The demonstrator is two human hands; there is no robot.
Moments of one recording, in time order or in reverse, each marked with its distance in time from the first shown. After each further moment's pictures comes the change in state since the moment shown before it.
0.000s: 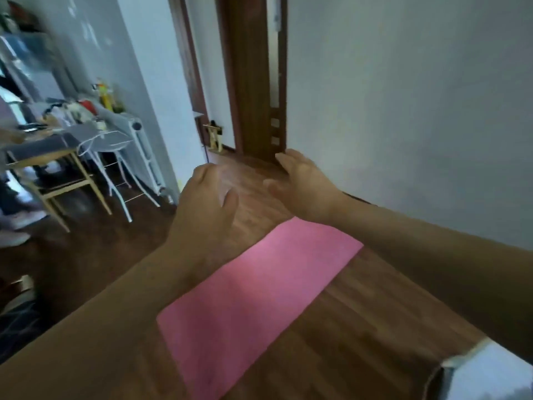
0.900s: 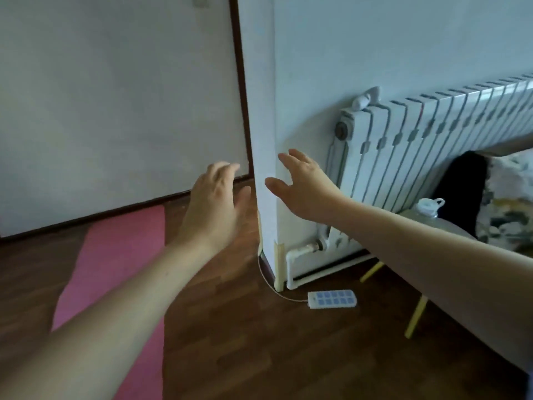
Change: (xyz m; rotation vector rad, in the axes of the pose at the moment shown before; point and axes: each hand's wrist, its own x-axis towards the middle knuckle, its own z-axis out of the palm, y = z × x) left_hand -0.124 0.165 0.062 -0.522 -0.585 0.970; right_hand -0.302 -0.010 -0.047 -0.176 0.554 1.104
